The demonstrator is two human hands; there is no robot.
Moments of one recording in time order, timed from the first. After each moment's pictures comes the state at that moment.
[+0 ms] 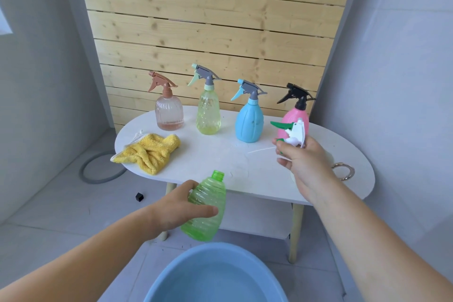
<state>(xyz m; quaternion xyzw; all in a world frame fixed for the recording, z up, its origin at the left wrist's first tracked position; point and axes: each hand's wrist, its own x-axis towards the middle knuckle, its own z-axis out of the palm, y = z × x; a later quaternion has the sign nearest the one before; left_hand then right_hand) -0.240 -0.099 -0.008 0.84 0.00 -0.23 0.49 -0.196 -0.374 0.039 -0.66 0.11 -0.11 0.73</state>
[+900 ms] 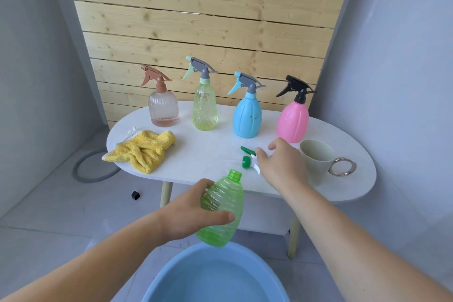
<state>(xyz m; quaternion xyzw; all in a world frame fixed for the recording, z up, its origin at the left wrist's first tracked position) -0.240 -0.125 -0.014 0.83 -0.08 -0.22 0.51 -0.183 -0.345 0.015 -0.95 0.13 -0.13 0.27</state>
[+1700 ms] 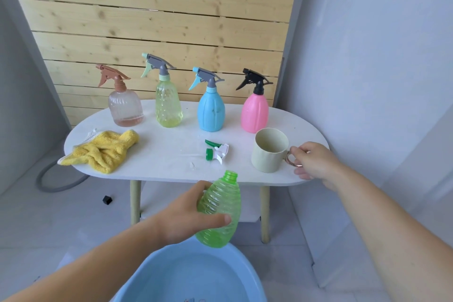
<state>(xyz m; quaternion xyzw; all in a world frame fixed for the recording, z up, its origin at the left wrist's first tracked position) -0.259 -0.189 -0.027 0.79 -0.14 -0.24 0.55 -0.228 -0.496 0.027 -0.85 0.23 -0.01 0.47</state>
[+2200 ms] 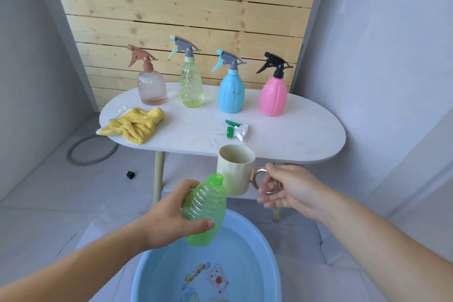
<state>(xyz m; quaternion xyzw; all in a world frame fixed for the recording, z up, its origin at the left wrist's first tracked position) -0.318 -0.111 -0.060 0.82 -0.13 -0.19 0.52 -0.314 -0.394 0.001 -0.73 0.16 0.17 0.65</state>
